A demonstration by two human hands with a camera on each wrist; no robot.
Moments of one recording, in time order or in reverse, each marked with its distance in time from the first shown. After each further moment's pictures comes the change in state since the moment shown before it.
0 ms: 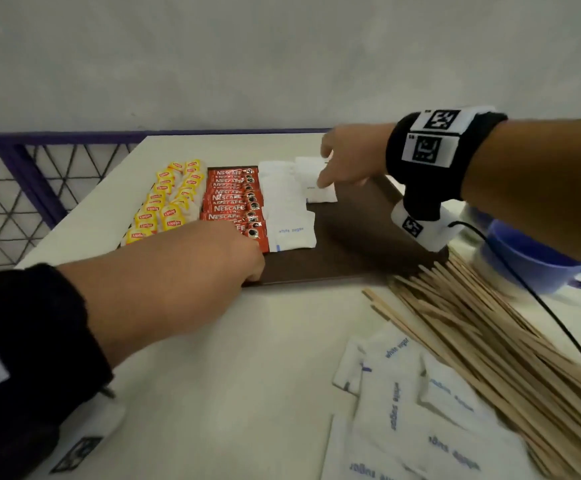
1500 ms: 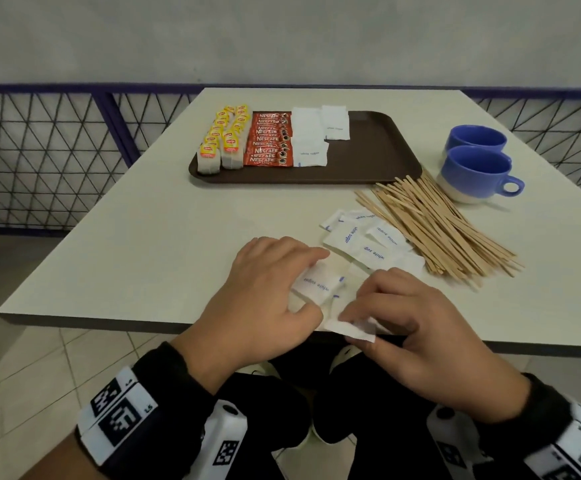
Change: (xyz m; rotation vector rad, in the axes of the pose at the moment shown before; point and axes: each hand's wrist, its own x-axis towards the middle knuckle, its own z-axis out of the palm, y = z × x) left_hand -0.166 0.163 0.033 -0.927 0.435 -0.081; right_hand -0.359 0.008 0.151 0.594 0.295 -0.601
